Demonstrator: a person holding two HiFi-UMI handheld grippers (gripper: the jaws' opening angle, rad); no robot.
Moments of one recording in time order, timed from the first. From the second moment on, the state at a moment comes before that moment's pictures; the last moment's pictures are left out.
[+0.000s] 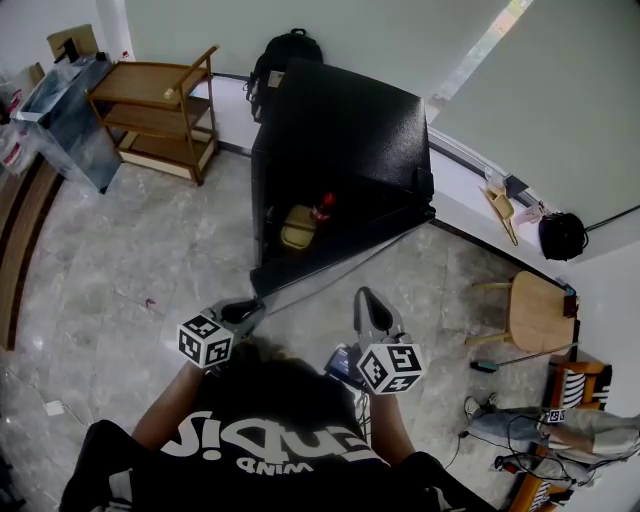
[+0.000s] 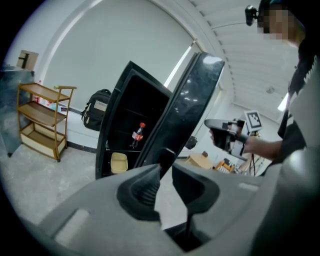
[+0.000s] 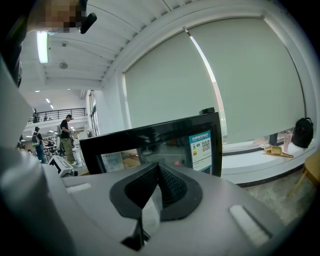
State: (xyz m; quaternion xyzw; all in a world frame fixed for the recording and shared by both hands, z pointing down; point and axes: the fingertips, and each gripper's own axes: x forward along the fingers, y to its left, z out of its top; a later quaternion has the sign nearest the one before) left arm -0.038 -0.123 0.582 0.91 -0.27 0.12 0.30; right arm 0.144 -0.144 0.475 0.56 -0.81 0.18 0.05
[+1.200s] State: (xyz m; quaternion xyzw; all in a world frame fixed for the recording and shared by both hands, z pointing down) left arm -0.057 -0.163 0.586 0.90 -0.33 0.13 0.26; right arm 0.135 -0.161 0.473 0.56 -0.81 0.17 0.04
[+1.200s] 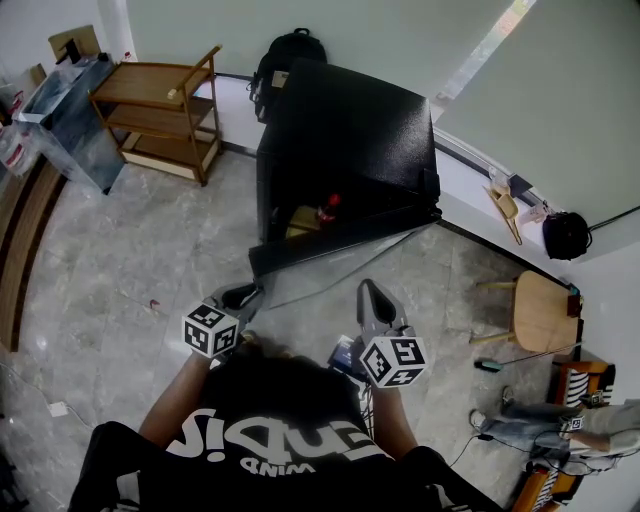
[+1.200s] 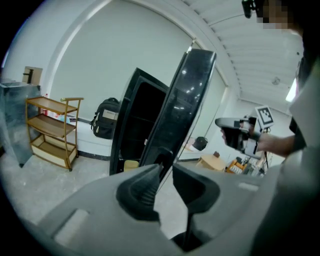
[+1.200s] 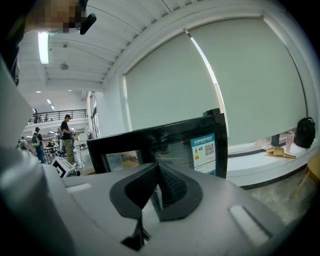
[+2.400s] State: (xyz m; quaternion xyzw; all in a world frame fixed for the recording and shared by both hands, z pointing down) left arm -0.081 -0.278 0.588 0.88 -0.38 0.11 0.25; right arm 0.149 -0.175 0.469 0.59 -0.79 0.16 0.03
